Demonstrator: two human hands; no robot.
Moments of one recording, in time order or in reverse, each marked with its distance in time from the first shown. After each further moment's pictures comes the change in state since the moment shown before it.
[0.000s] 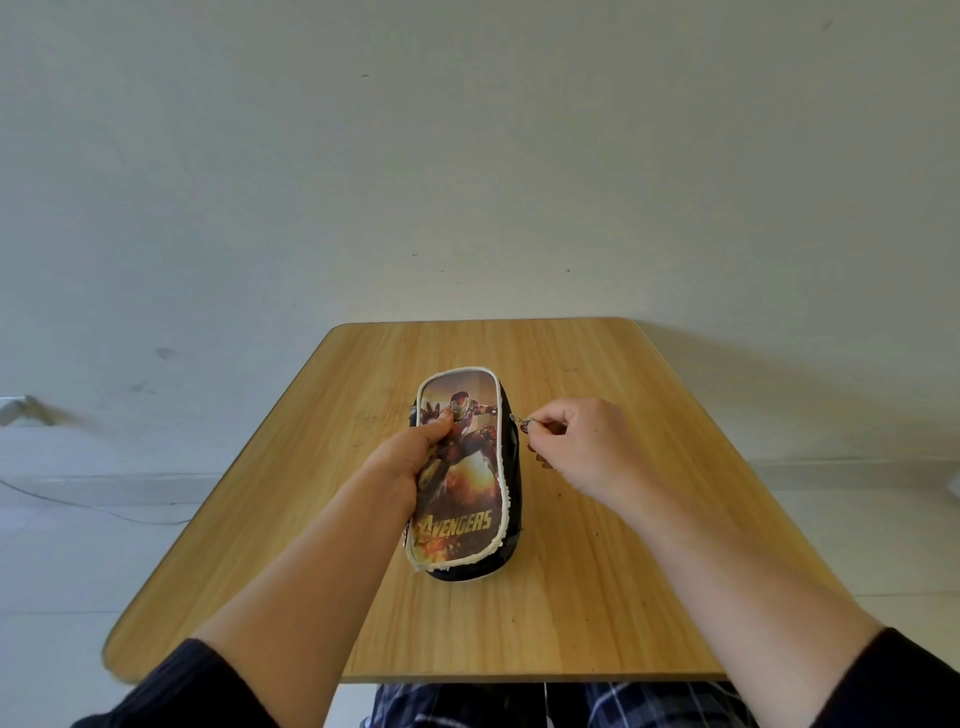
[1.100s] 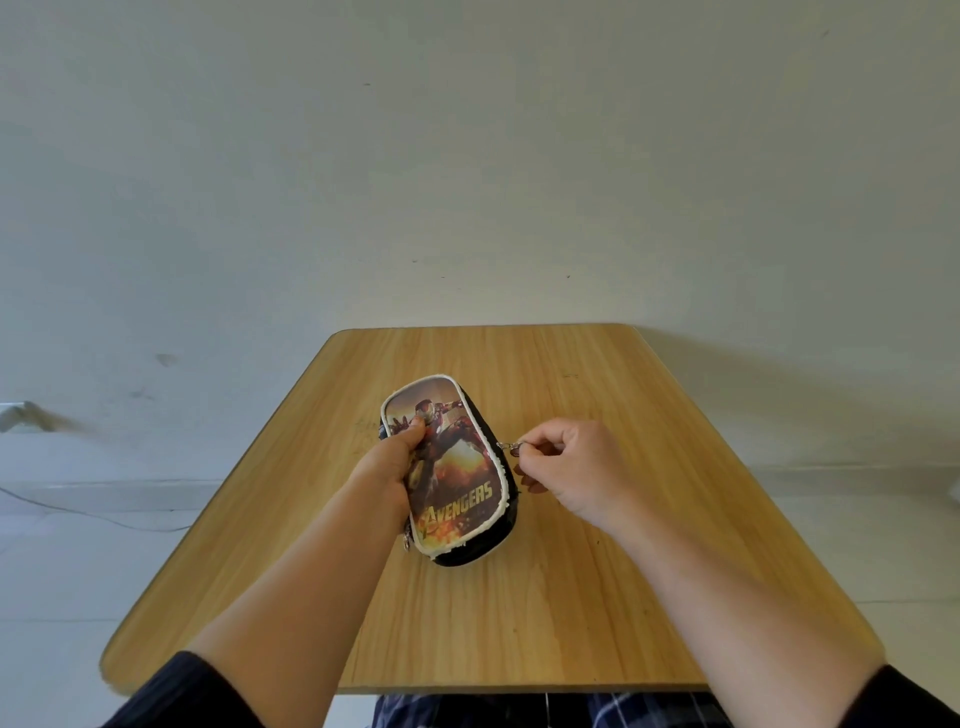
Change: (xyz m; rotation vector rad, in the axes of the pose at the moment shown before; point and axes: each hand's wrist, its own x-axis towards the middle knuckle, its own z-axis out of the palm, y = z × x) left_hand 0.008 0.001 -0.011 -0.129 0.103 0.043; right_hand -0.009 0.003 0.011 0.252 -0.079 0.071
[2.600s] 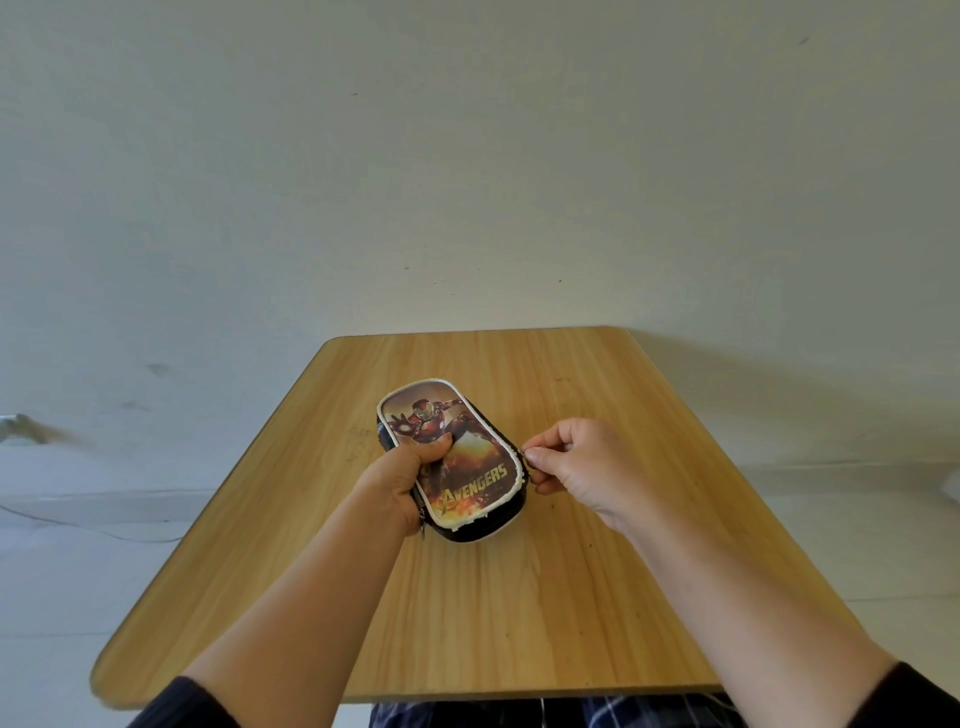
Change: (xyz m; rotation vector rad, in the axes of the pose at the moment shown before) left_hand -0.011 -0.010 0.011 0.011 -0.083 0.039; right_hand 0.005 -0.001 -0.015 0.141 -0.014 0.208
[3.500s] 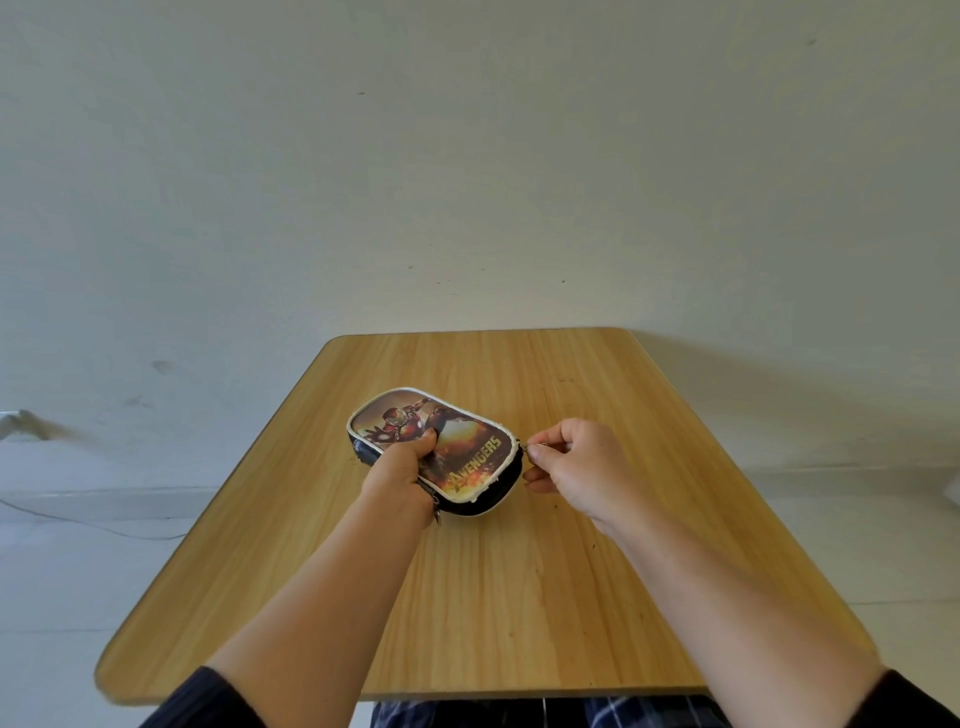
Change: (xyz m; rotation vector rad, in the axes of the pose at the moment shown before) left_hand 0.006 -0.002 0.005 -0.266 0.193 0.035; right_hand 0.002 0.004 0.012 0.034 0.083 0.011
